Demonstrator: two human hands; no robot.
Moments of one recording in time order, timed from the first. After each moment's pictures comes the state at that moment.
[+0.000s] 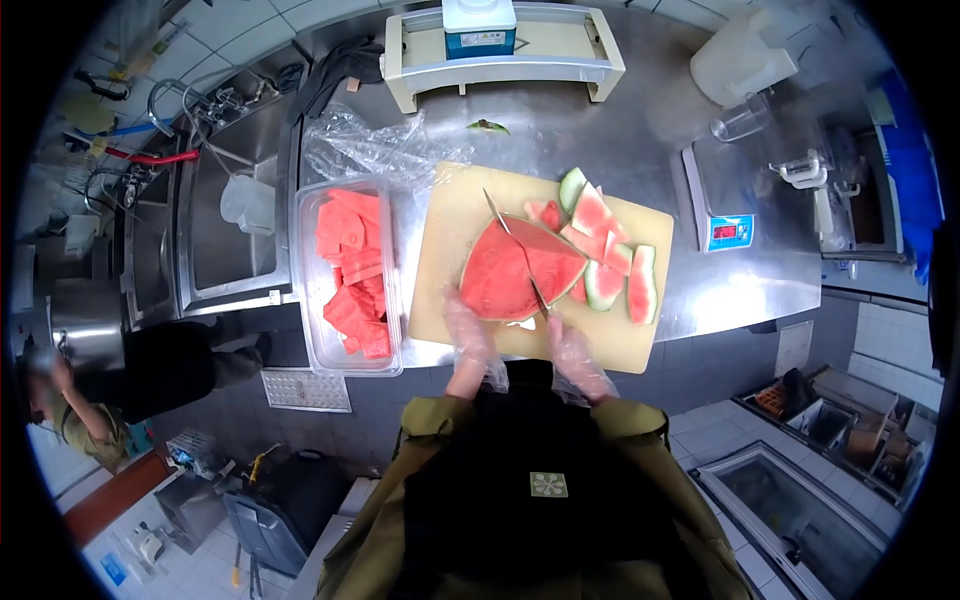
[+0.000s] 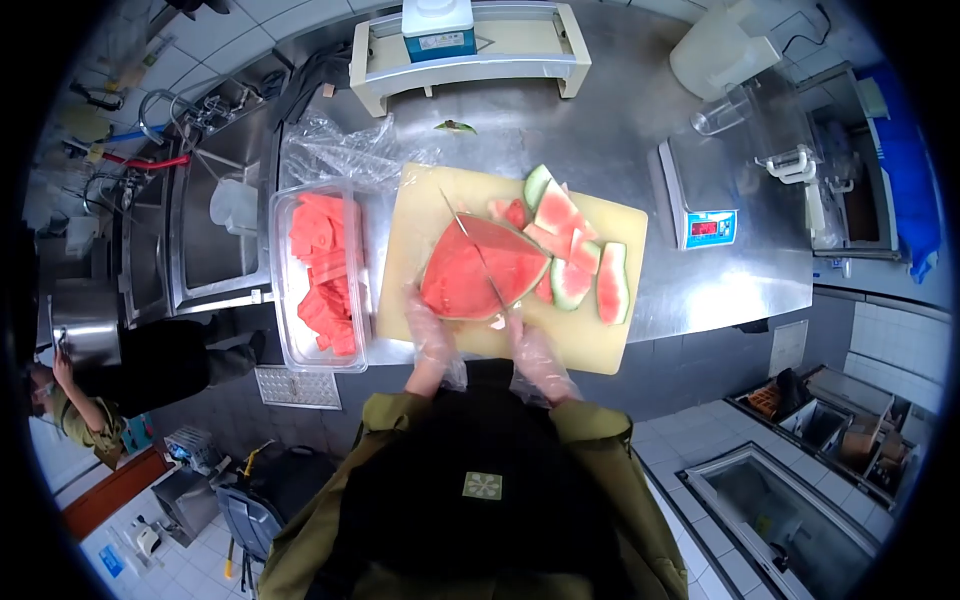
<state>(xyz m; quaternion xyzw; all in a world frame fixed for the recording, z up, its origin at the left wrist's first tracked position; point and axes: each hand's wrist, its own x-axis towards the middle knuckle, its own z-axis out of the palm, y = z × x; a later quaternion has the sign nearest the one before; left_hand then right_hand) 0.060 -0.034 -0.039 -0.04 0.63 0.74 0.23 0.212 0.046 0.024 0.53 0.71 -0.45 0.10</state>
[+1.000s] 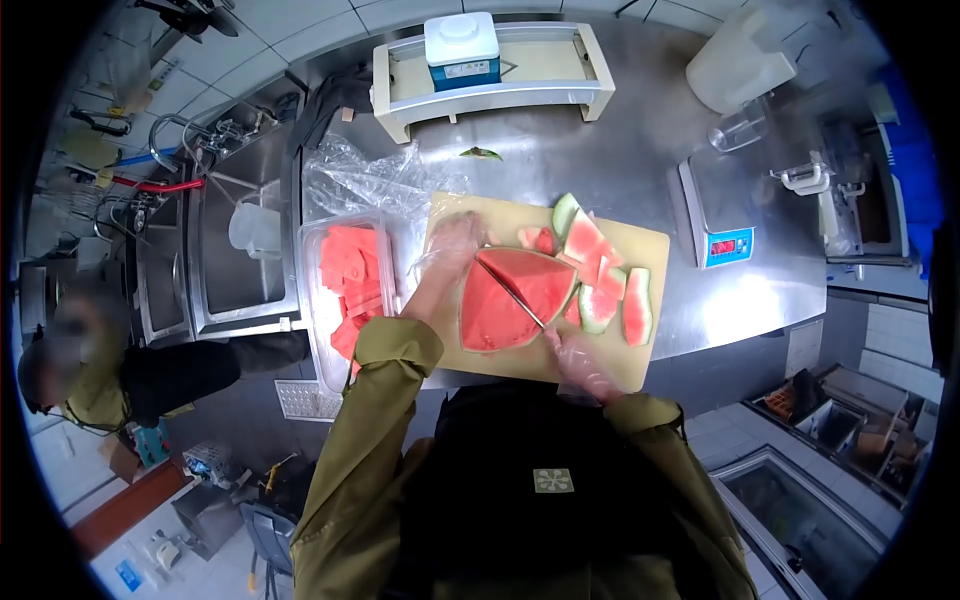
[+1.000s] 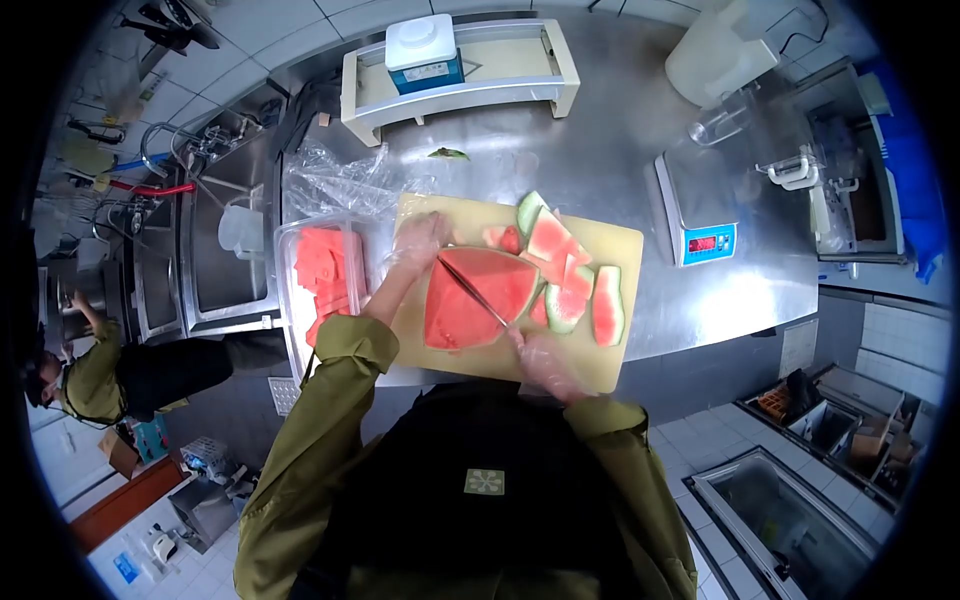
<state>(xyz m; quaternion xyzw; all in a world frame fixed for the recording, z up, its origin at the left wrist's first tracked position) -0.095 0.090 -0.024 0.45 0.84 0.15 0.25 0.208 0.095 0.036 0.44 0.78 -0.42 0.18</state>
